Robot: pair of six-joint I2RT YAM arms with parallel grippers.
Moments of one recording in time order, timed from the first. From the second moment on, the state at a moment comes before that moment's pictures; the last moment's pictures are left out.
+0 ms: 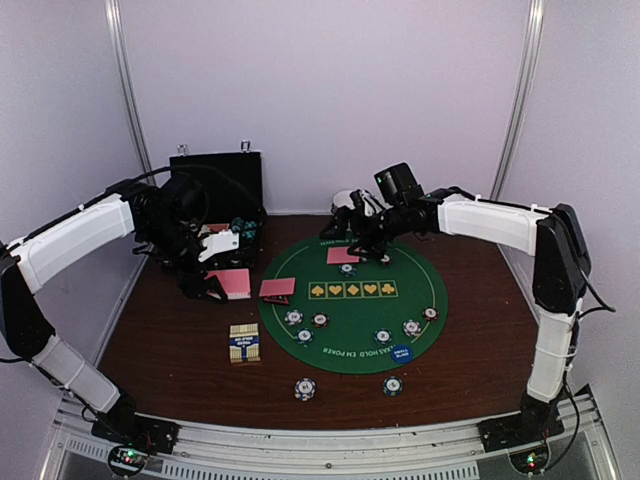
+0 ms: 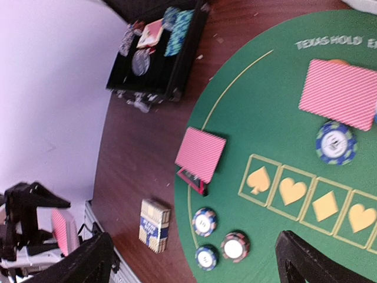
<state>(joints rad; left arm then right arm) -0.49 1.48 1.36 -1.11 0.35 0.85 0.58 1.97 1.67 -0.43 -0.46 0.66</state>
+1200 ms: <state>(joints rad) -0.49 1.48 1.39 -1.11 0.38 0.84 0.92 2.08 1.56 0.23 -0.74 1.17</state>
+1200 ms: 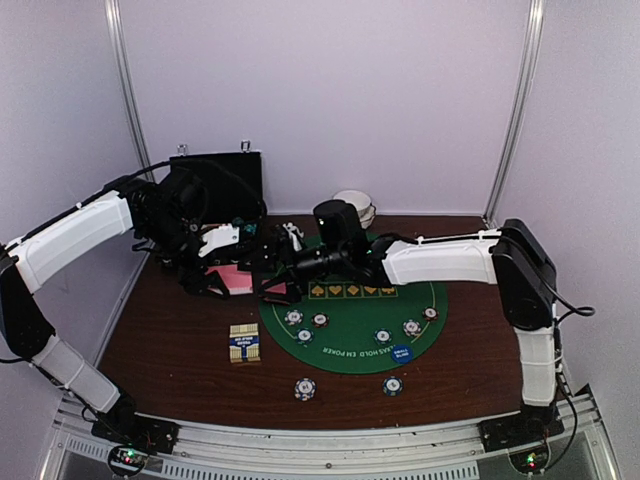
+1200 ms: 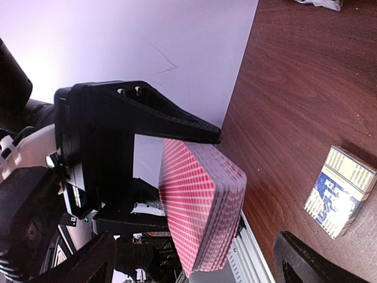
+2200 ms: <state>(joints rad) -0.49 1.49 1.41 -1.11 0.40 0.82 0.94 2.30 1.78 0.32 -0.81 1.31</state>
